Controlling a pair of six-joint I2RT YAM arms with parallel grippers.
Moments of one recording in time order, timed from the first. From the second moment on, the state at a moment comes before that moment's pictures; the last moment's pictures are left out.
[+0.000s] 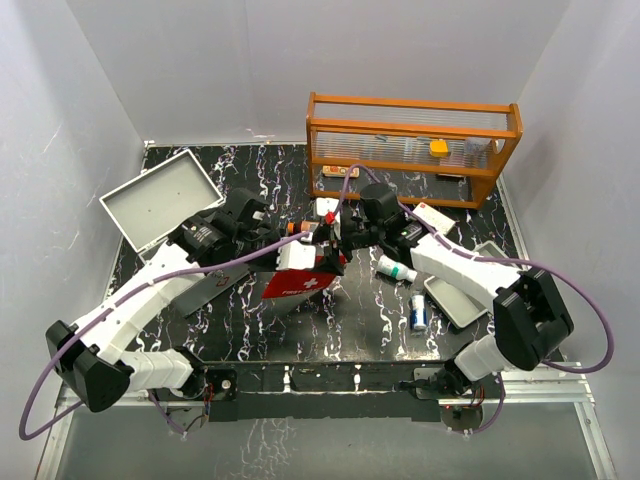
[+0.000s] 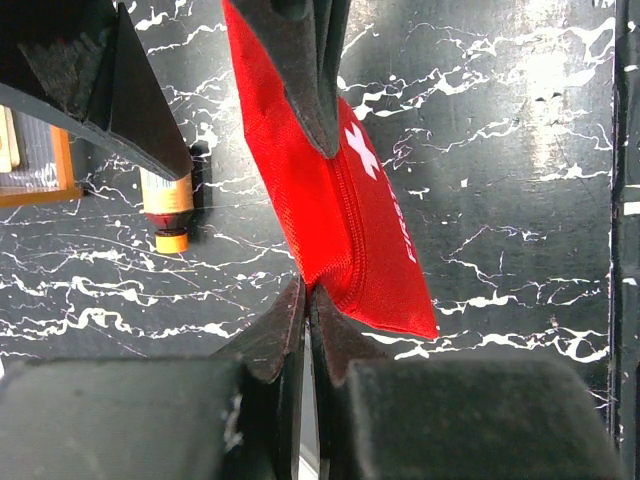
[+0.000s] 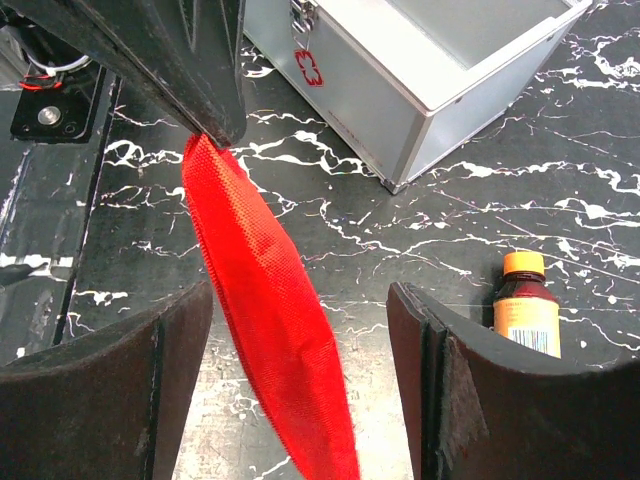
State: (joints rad) left arm -0.68 1.24 1.23 -0.95 0.41 1.00; right arm 0.62 1.46 1.00 -0.04 -0.87 -0.45
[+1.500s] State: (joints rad) left arm -0.68 1.05 0.89 -0.37 0.53 0.06; right arm 0.48 1.25 0.88 -0.21 -1.07 -0.44
